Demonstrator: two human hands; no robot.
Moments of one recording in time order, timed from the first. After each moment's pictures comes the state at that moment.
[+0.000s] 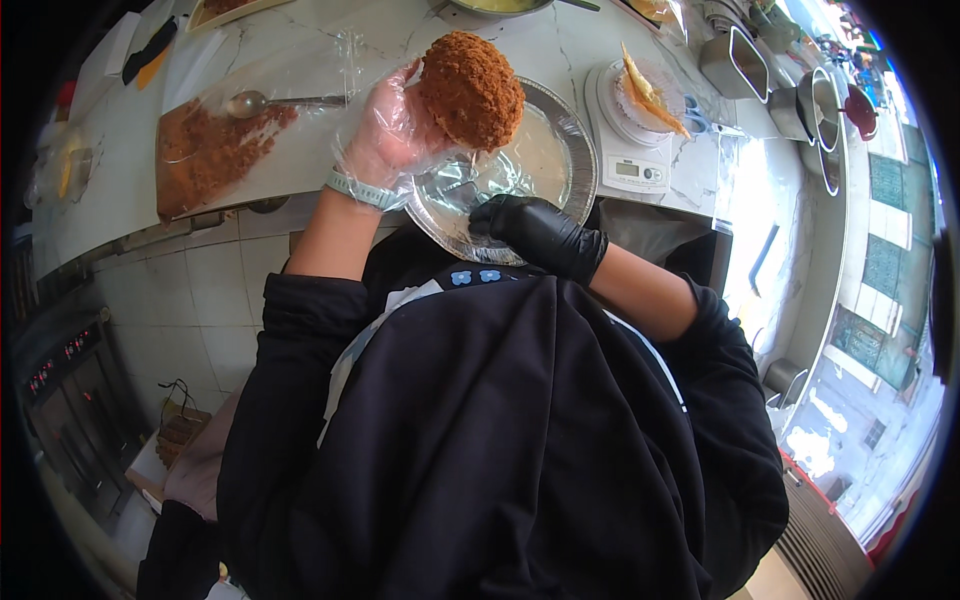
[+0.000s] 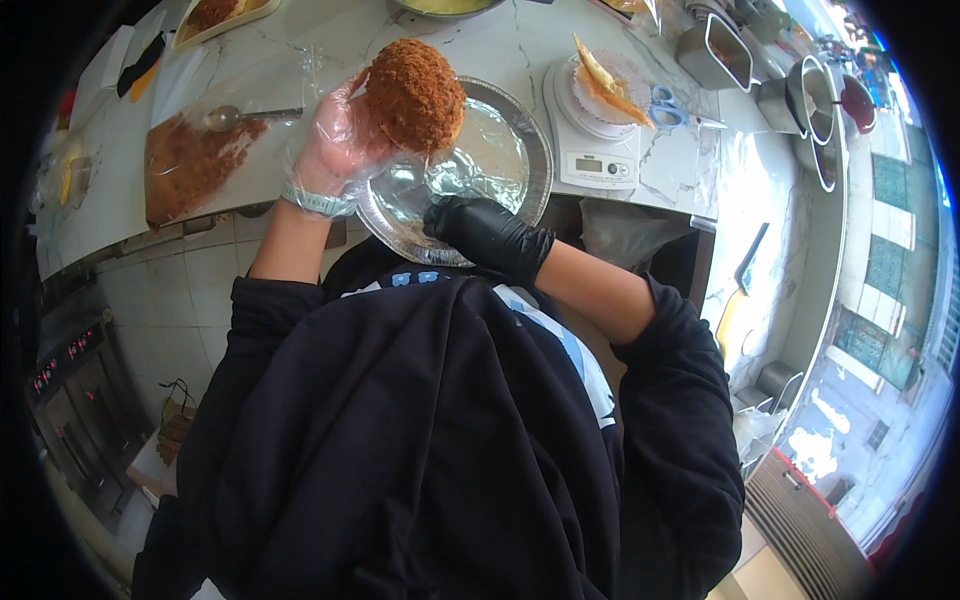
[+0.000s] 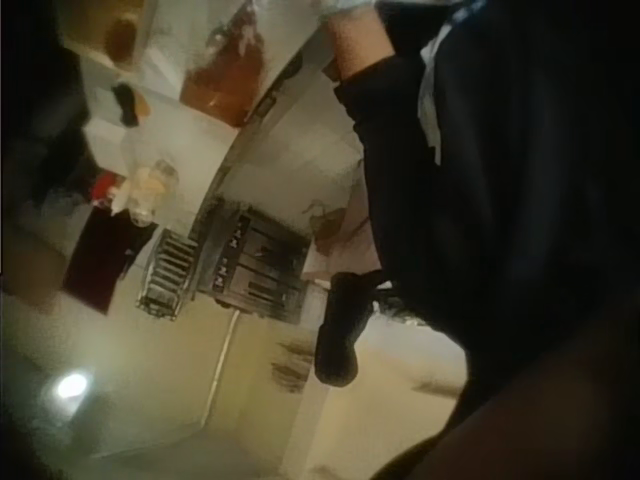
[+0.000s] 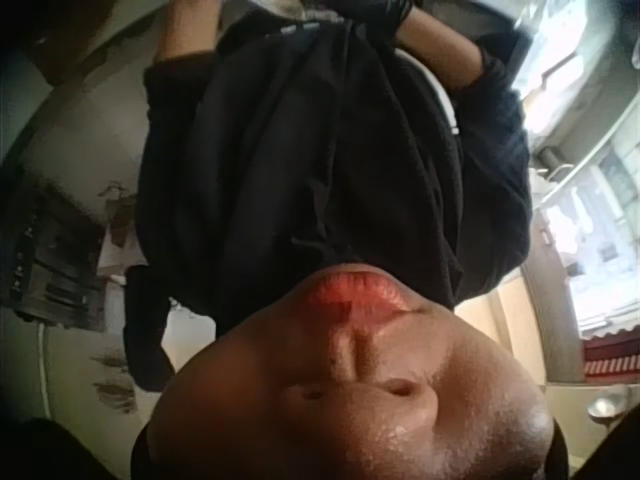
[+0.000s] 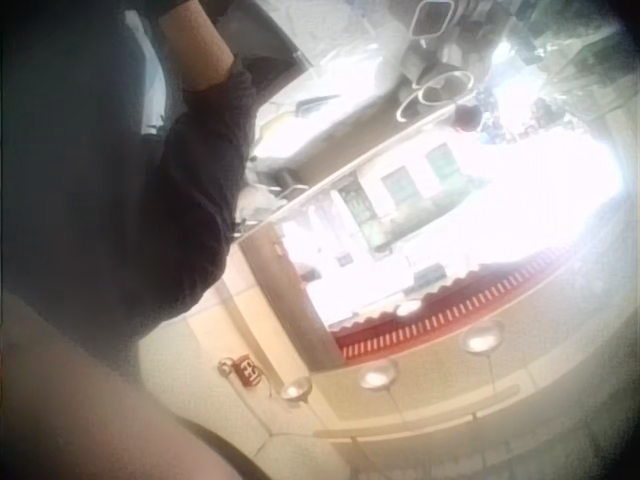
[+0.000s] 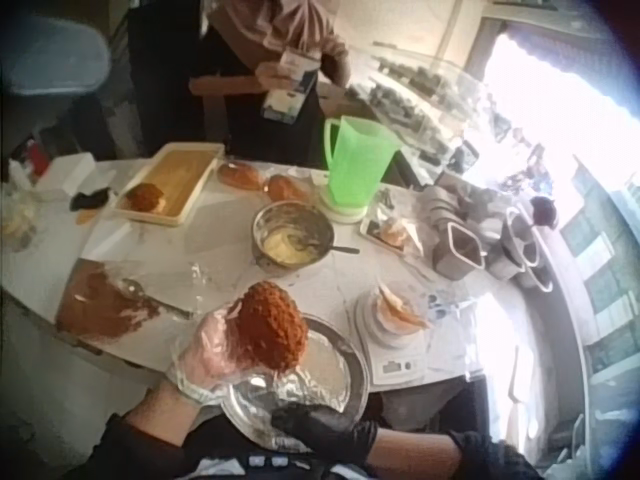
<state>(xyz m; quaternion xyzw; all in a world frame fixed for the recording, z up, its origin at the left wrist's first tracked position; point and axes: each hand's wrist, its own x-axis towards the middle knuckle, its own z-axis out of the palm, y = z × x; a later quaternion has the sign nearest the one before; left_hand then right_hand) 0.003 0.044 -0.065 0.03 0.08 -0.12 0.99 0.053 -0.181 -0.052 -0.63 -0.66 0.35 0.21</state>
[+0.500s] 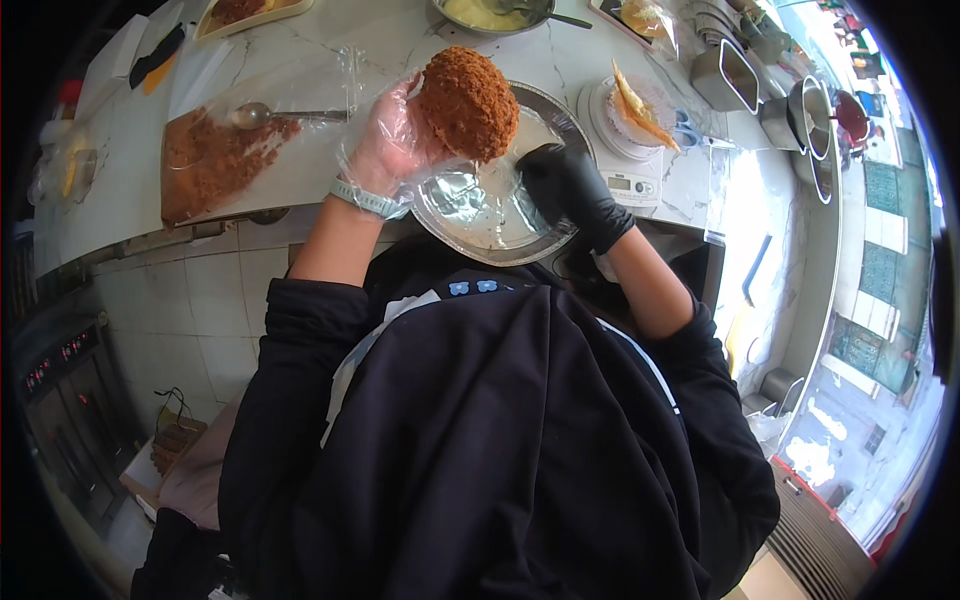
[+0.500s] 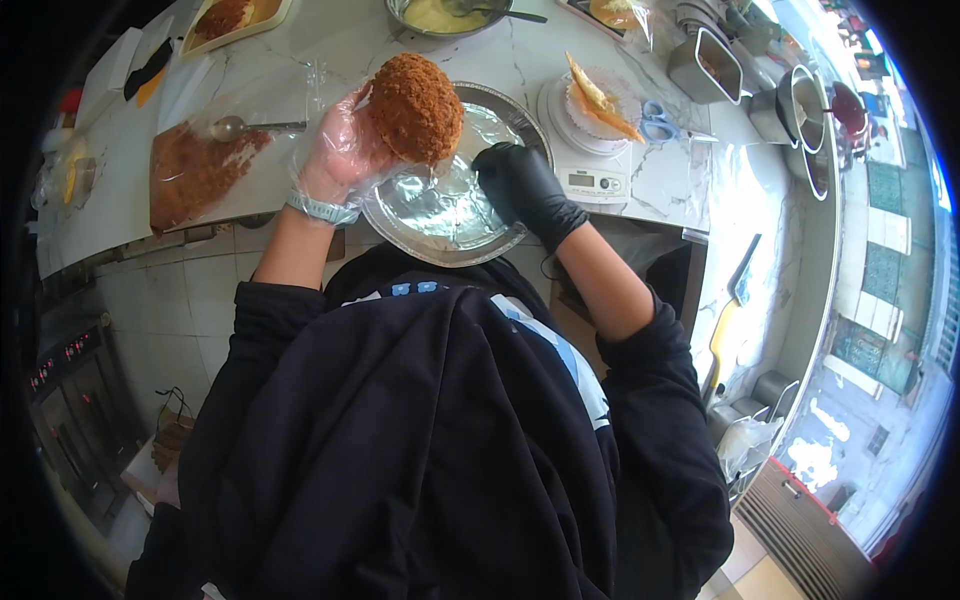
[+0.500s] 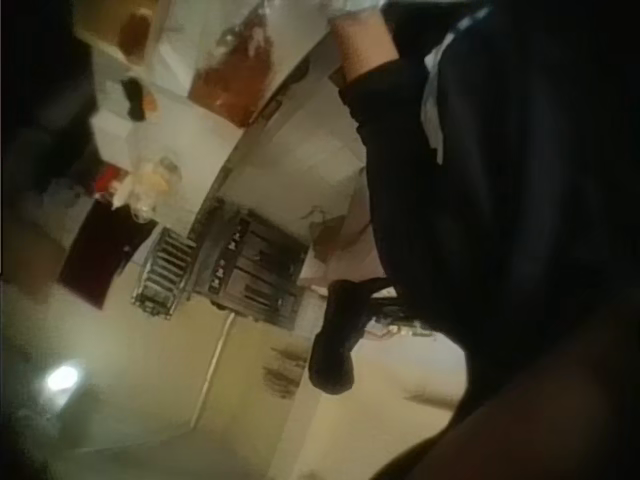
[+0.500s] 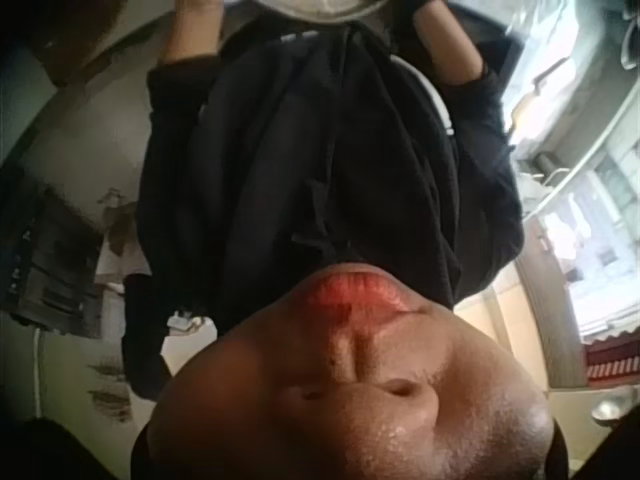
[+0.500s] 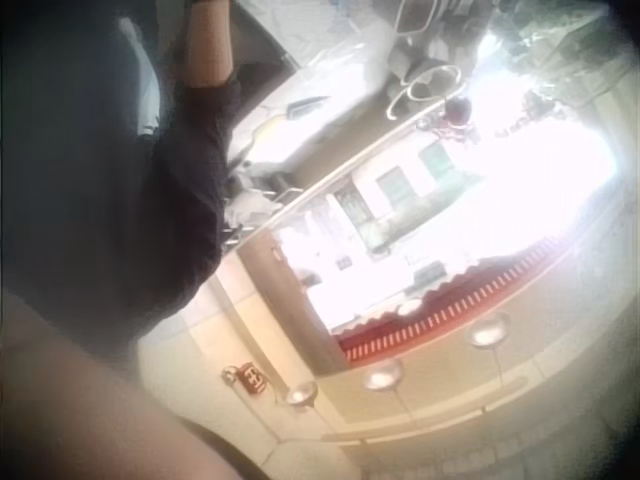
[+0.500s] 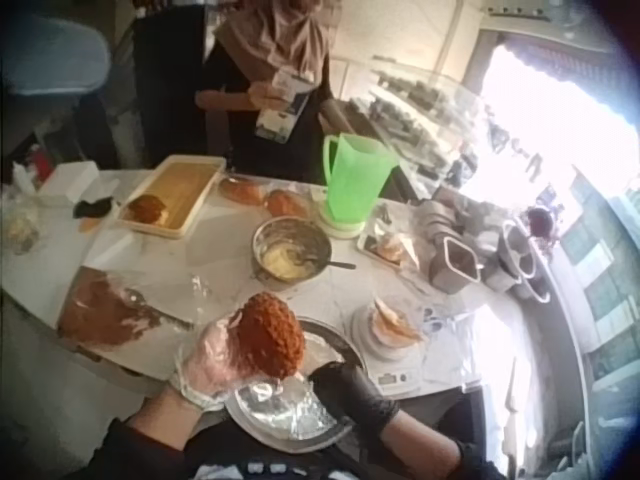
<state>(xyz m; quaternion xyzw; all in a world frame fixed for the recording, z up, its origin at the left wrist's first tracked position) 0.010 0.037 -0.049 0.14 0.20 -0.06 0.97 0.108 -0.176 -0.047 -0.82 -0.53 0.16 0.13</state>
